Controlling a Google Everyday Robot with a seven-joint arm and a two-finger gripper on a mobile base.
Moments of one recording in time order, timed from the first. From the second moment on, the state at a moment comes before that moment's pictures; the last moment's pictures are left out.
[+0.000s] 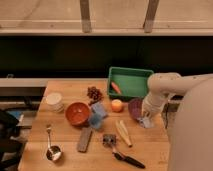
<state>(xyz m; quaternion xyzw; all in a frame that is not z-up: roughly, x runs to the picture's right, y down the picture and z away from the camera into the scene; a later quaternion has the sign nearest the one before) 0.216 0.143 0.752 -0.21 0.27 0.80 0.48</state>
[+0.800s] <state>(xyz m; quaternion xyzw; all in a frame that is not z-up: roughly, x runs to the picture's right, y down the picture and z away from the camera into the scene) 0.084 0.108 0.772 -0.26 0.23 0.72 0.60</state>
